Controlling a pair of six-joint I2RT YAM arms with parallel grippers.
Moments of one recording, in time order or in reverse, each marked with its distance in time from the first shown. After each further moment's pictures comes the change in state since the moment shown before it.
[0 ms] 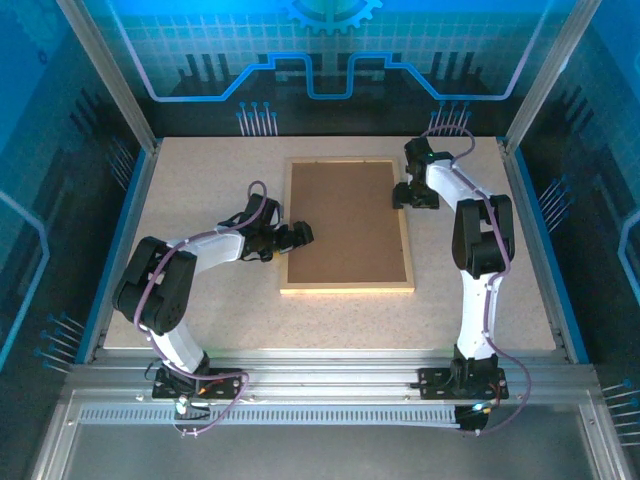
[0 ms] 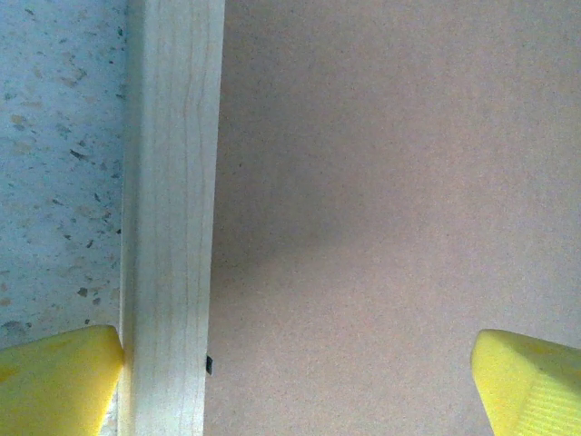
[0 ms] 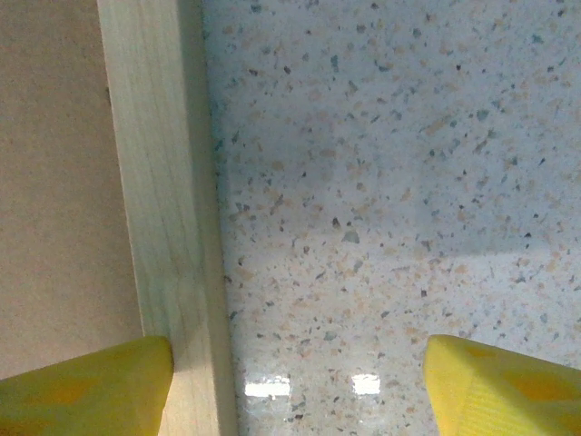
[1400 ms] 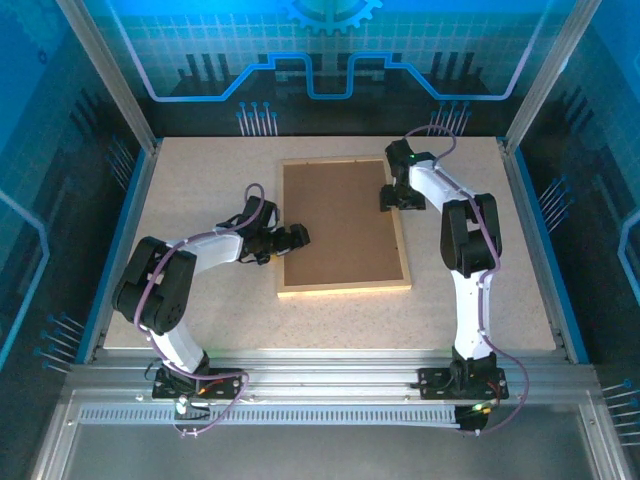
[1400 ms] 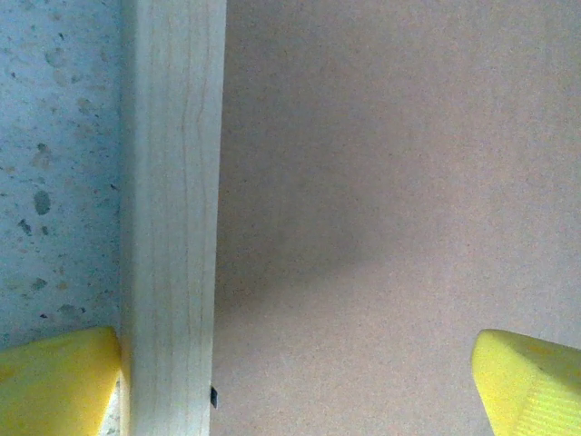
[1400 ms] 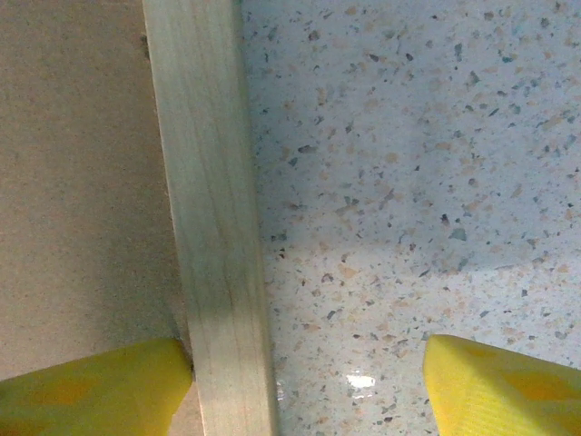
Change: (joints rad) left arm 0.012 0.000 -0.022 -0.008 -0.016 -0.006; right arm 0.092 0.058 0.065 -0.037 0.039 0.052
